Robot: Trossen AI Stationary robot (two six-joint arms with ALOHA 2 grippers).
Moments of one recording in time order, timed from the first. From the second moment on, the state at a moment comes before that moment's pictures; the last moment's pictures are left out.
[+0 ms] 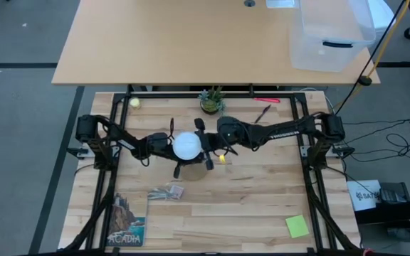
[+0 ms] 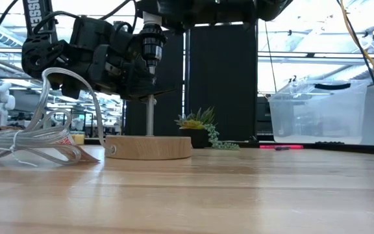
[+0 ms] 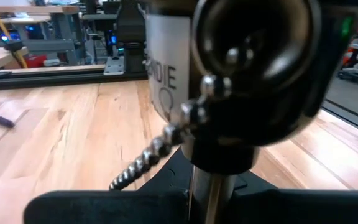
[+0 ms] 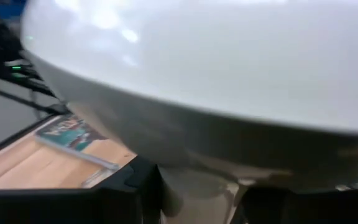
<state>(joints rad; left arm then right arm) 0.09 1.76 0.42 1.17 0.40 0.05 -0.06 1.77 1.22 0.41 -0.26 -0.28</state>
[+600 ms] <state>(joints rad) 0.09 1.76 0.42 1.17 0.42 0.04 -0.11 1.77 1.22 0.44 -0.52 -0.30</state>
